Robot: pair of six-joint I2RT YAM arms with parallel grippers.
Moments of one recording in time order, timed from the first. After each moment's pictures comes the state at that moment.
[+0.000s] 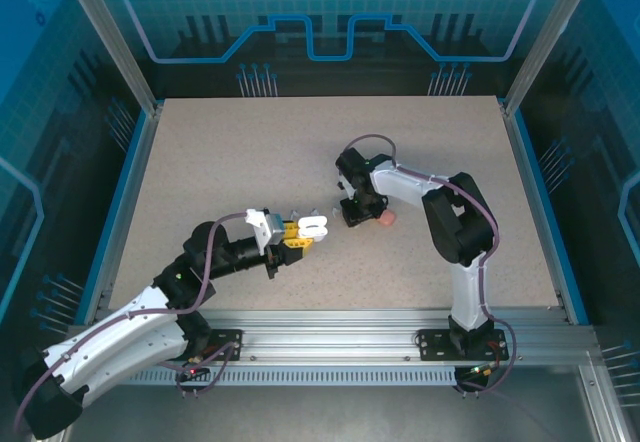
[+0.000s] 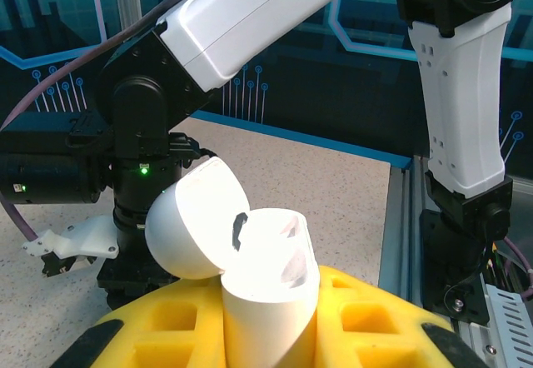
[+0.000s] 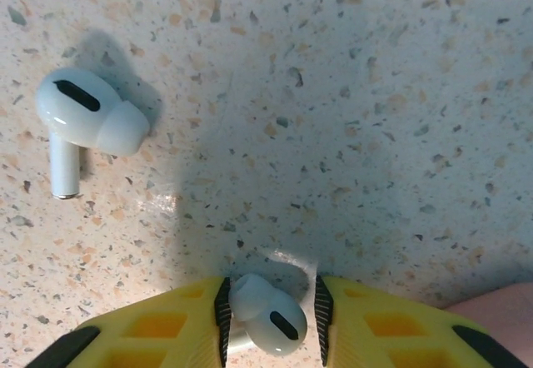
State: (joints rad) left arm -0.73 0.68 0.45 0.16 0.42 -0.04; right arm 0.57 2.03 1.43 -0.86 -0.03 0.18
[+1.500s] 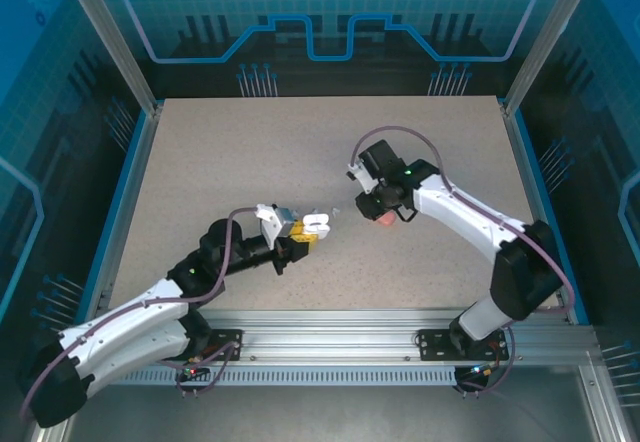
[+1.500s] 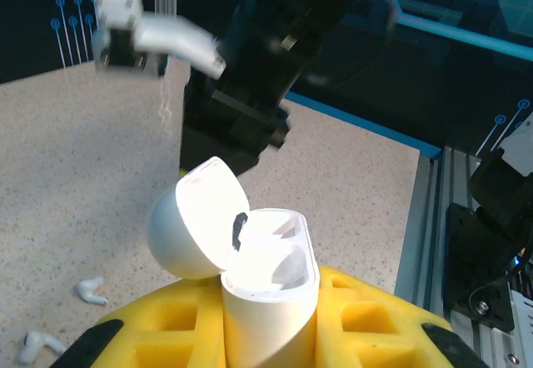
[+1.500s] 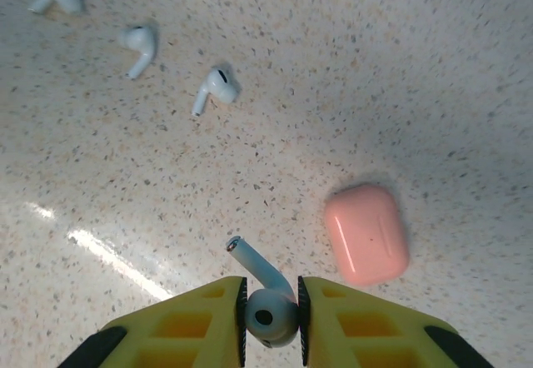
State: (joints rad) left arm -0.73 0.81 0.42 0.21 0.34 -0.13; right arm 0.59 1.52 1.23 -0.83 0.03 -0.05
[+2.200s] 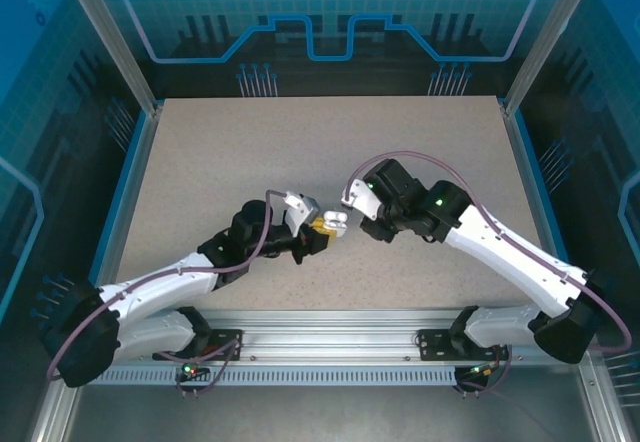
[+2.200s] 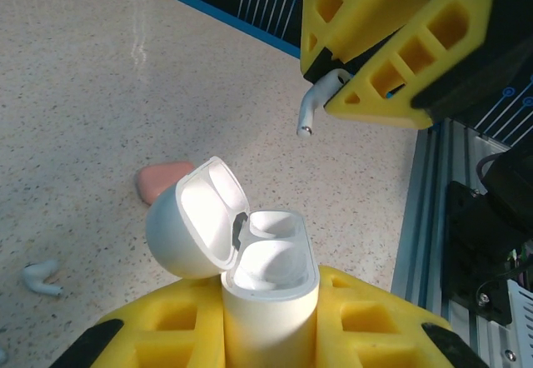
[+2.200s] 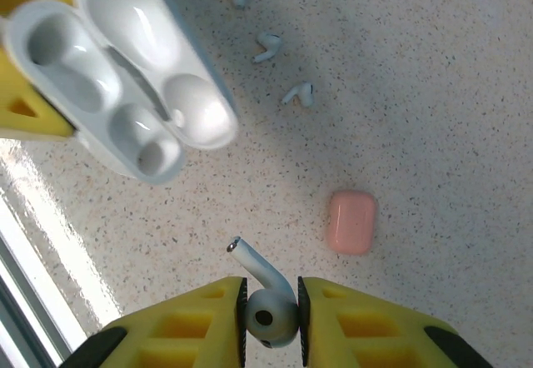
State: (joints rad) left arm -0.73 1.12 0.54 0.27 0.41 -0.16; right arm 0.82 1.27 1.28 -1.04 0.12 -0.32
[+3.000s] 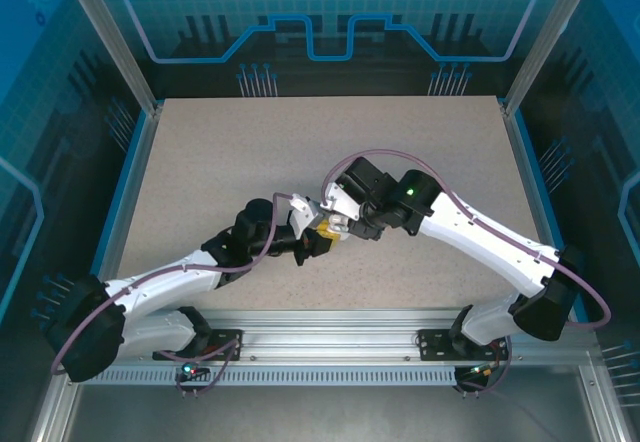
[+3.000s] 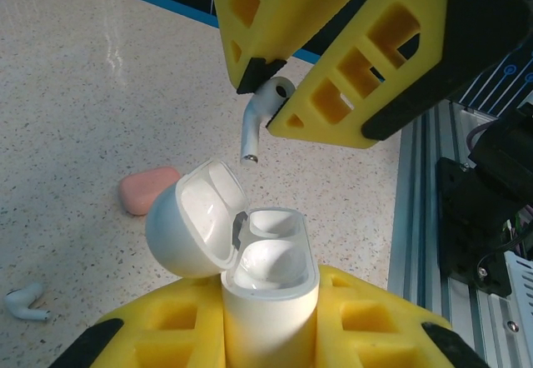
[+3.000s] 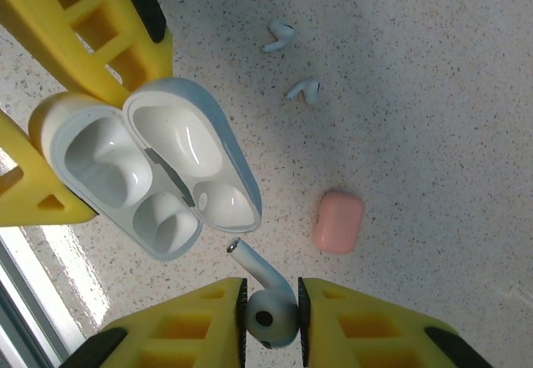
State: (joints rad) left arm -0.73 1.15 0.55 0.28 0.46 -0.07; right arm 0.90 1.43 1.44 -1.15 0.21 -0.35
